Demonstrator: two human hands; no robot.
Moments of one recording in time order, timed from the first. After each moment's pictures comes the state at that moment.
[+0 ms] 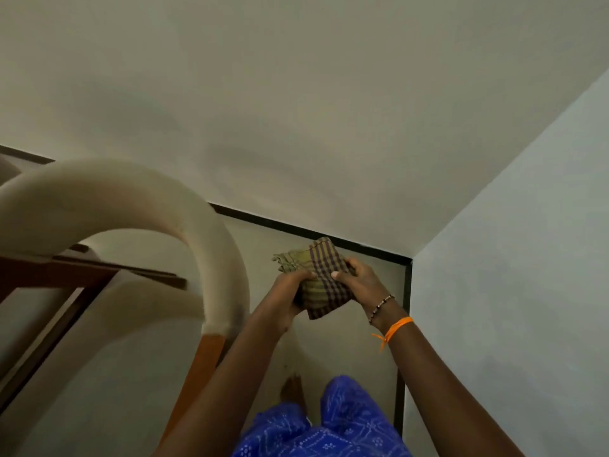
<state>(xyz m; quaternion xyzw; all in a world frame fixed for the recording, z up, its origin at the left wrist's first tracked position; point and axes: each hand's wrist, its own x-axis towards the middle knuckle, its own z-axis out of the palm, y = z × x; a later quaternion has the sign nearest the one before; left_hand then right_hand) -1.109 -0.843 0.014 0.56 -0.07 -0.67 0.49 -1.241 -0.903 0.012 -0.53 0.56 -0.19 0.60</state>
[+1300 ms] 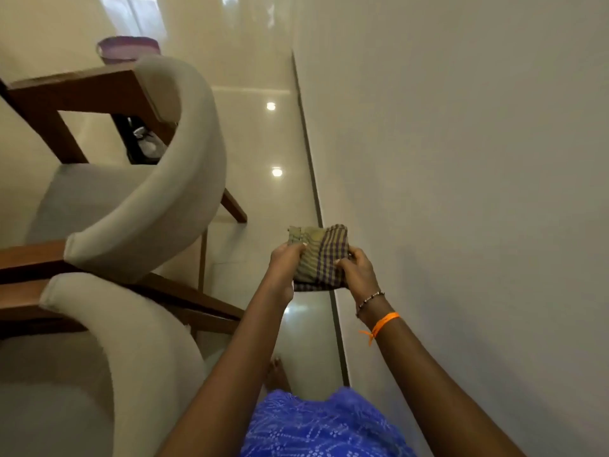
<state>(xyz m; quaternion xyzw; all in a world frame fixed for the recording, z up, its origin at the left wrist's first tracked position) -0.549 -1.126 0.019 0.54 0.31 -0.22 0.75 -0.573 -1.248 0.008 -0.72 0.27 0.07 0.64</state>
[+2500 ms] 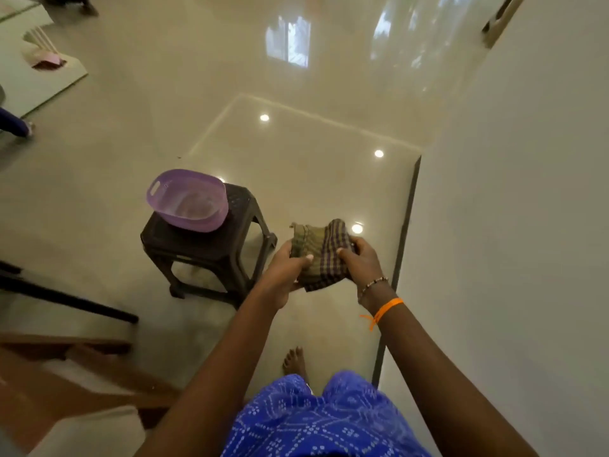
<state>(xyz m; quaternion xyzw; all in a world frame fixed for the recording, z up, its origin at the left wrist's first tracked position) 0.291 -0.962 0.004 0.55 0.33 -0.09 0.76 0.348 -1.086 0.010 -0.77 0.07 0.22 0.59</state>
